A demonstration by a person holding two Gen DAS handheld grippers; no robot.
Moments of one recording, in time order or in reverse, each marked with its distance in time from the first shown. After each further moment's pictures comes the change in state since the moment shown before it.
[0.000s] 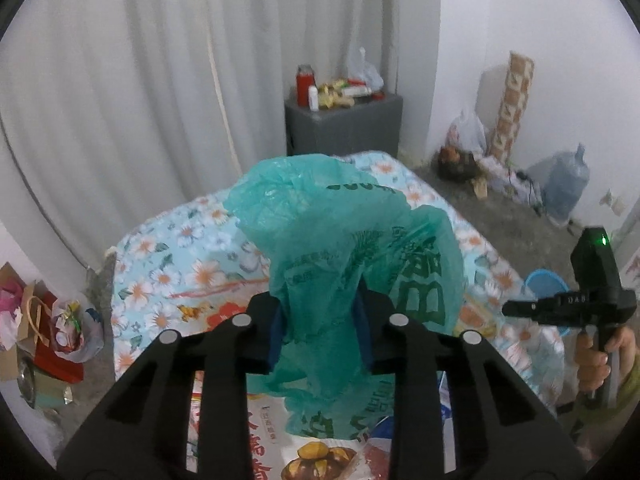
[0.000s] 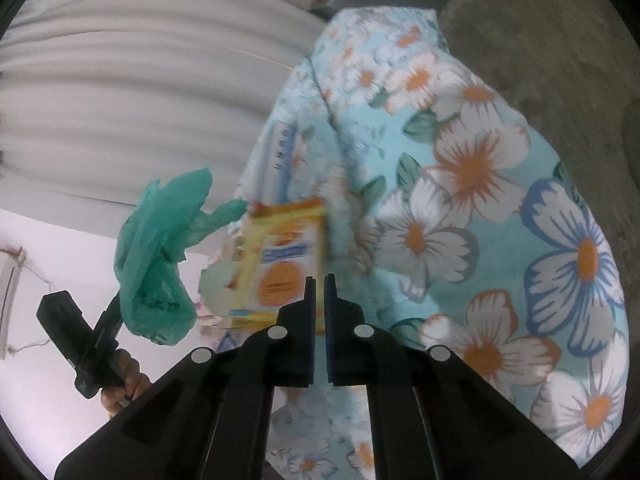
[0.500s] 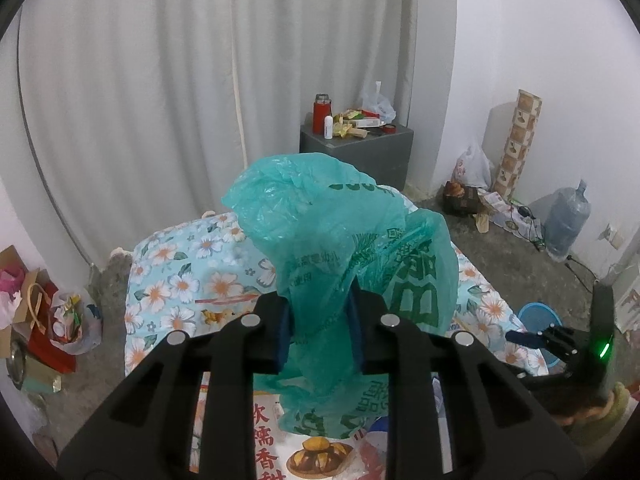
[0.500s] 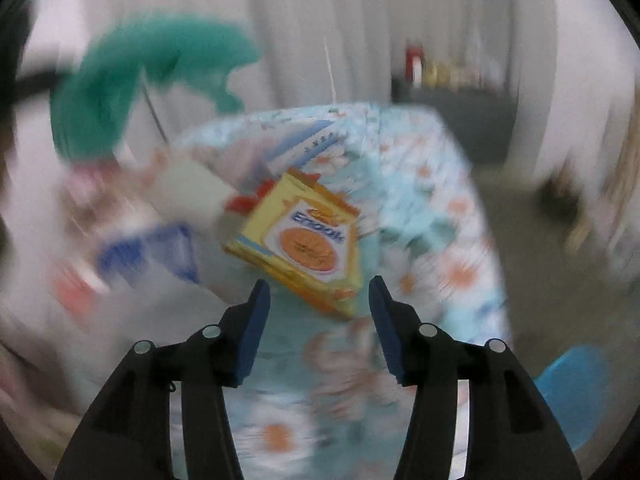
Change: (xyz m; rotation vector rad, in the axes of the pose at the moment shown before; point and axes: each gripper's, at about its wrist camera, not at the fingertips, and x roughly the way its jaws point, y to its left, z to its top) left arm -0.038 0.010 0.002 -0.071 -0.077 0.011; right arm 0.015 0.089 -0.087 -0.924 -0.124 -0.575
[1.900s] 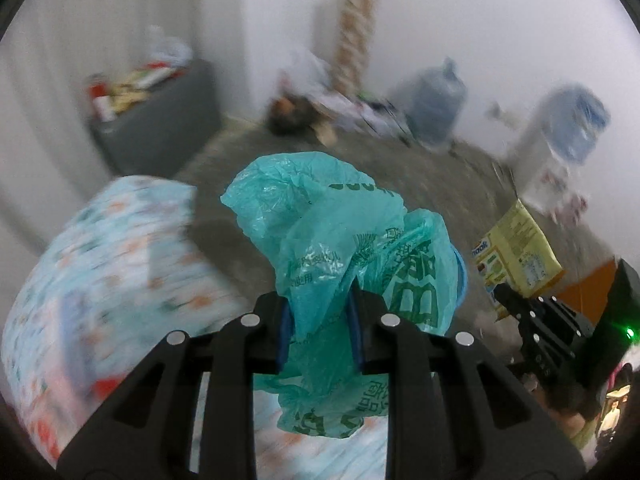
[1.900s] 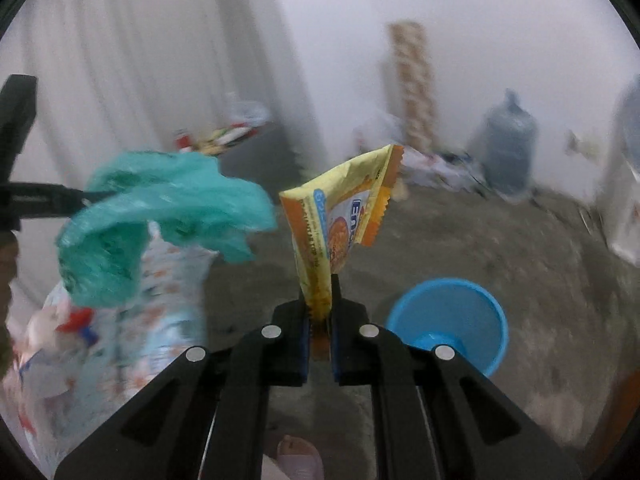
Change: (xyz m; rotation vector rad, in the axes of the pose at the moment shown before) left arm 0.151 -0.372 0.024 0.415 0.338 -0.448; right arm -0.130 -0.218 -0.130 0.726 -0.218 -0.442
